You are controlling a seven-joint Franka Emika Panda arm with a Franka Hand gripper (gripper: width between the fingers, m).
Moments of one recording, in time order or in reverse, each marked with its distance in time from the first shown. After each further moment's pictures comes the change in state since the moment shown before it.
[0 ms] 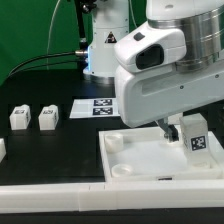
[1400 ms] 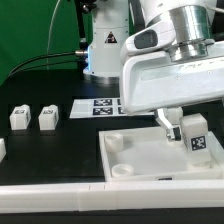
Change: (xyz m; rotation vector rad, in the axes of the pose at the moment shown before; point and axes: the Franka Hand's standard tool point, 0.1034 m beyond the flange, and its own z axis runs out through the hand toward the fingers) arm -0.006 -0.004 0.008 -0.139 0.610 -0.030
